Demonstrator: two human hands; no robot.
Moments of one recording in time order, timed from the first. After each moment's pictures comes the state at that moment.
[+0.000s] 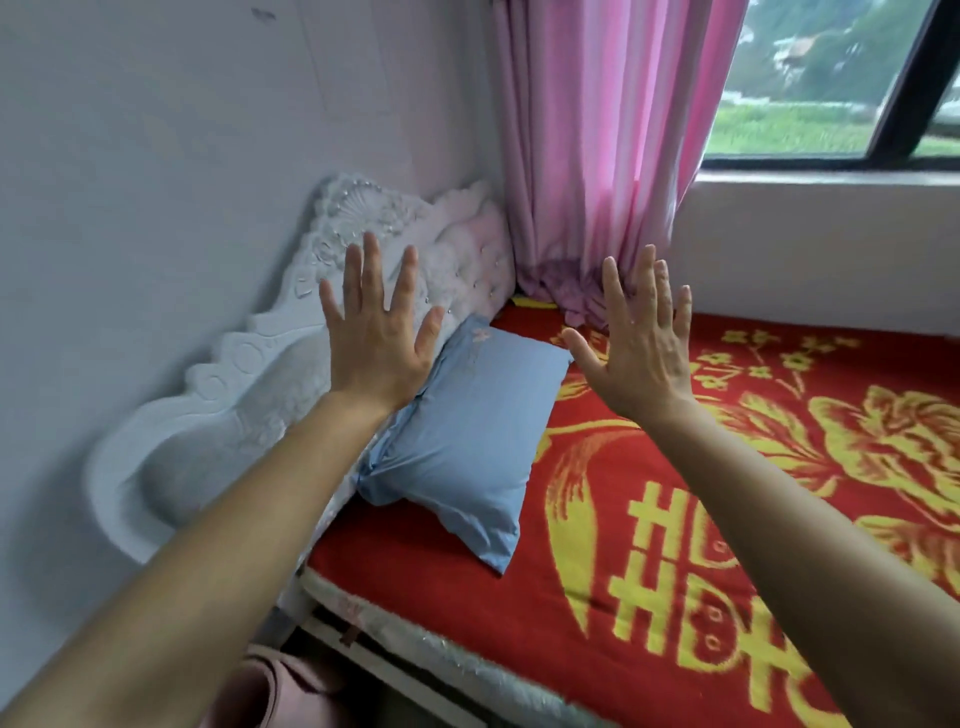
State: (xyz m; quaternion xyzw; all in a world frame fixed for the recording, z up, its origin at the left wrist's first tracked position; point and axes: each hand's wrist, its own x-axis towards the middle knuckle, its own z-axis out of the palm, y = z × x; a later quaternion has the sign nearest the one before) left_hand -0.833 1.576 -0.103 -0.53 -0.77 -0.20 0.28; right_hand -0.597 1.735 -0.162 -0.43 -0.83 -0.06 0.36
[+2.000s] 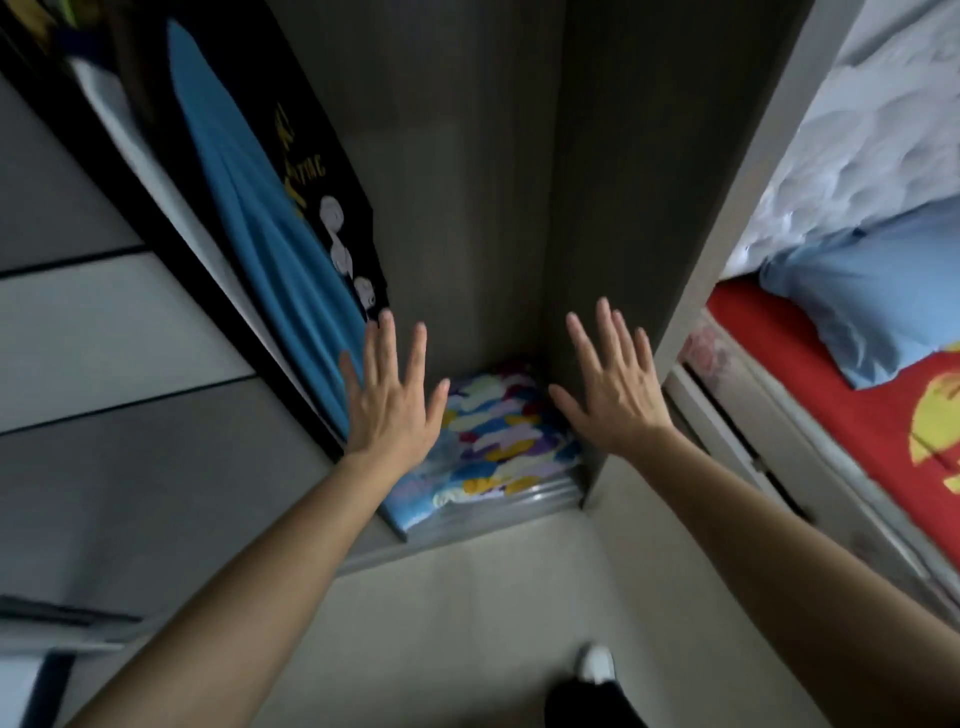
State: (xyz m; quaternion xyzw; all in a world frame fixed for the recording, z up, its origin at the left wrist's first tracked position) left_hand -0.619 0.627 -0.271 -0.13 -0.98 -0.03 0.16; right_hand -0.586 0.902 -0.286 0.03 -0.98 0.06 0.17
